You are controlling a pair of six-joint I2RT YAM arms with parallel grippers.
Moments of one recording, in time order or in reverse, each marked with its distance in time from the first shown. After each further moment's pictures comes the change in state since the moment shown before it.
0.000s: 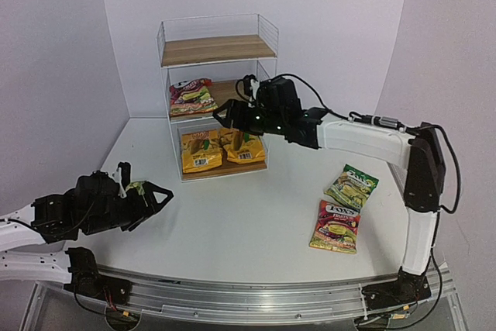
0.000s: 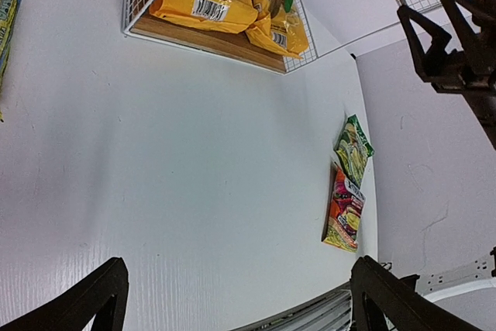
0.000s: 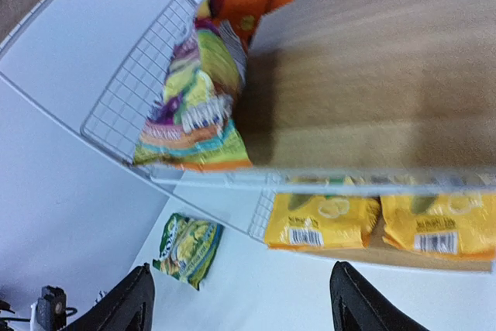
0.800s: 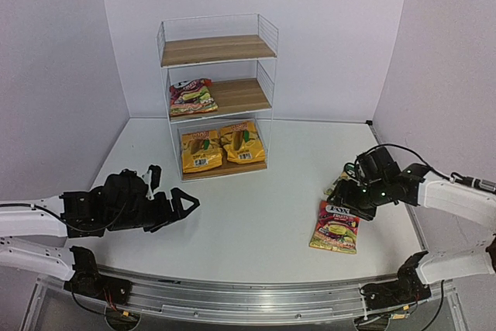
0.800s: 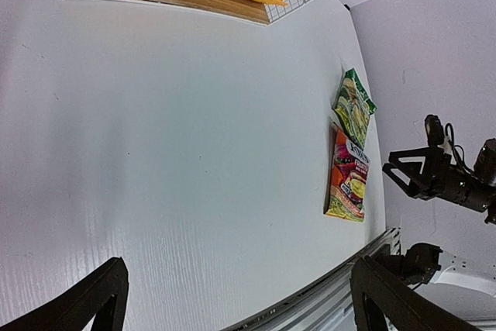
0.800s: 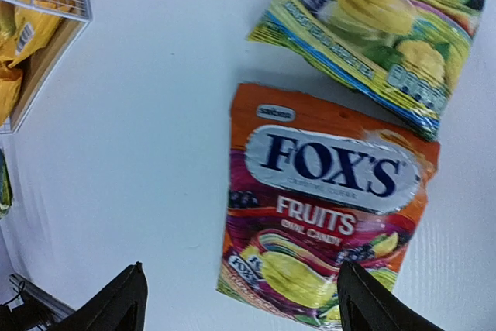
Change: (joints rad) left arm -0.006 0.300 0.000 0.269 0.144 0.068; right arm -0.311 -0.868 -1.044 -0.526 0.024 0.192
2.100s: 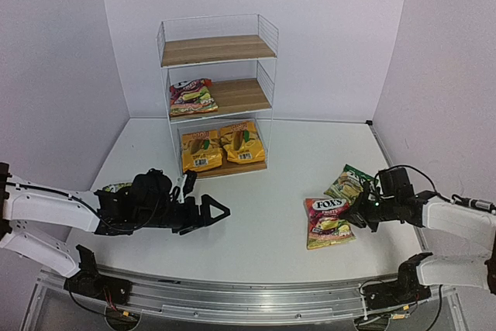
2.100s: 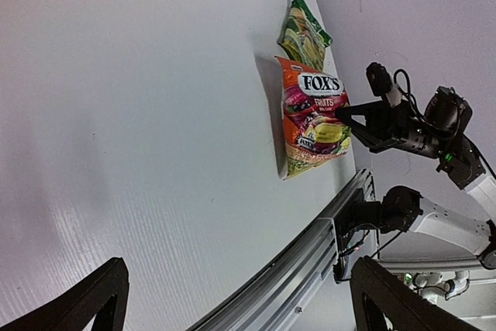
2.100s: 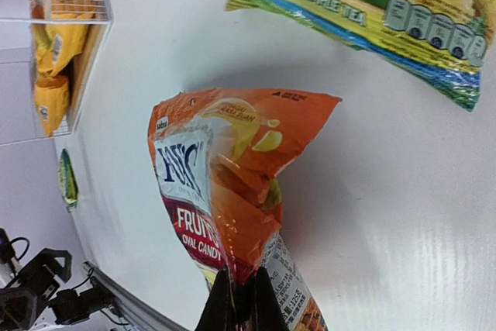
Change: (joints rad) left arm -0.001 0.308 0.028 0.346 0.252 0.061; right arm -0.228 -0.078 -0.276 0.307 -0.342 0.025
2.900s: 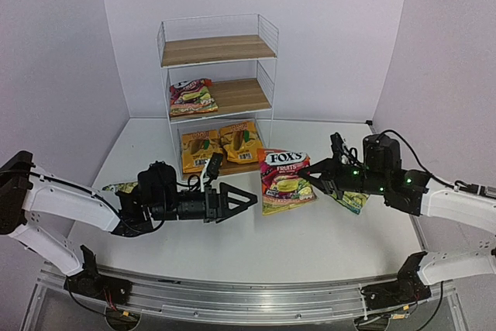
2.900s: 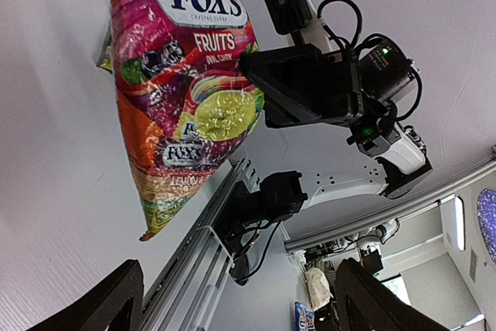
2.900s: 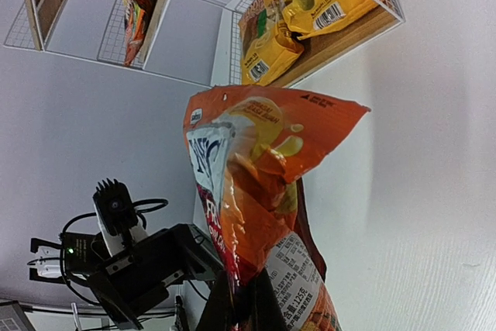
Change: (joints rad) left arm -0.052 0.182 0.065 0.539 0.204 -0.002; right arm 0.411 0.037 0.281 0.291 0.075 0.226
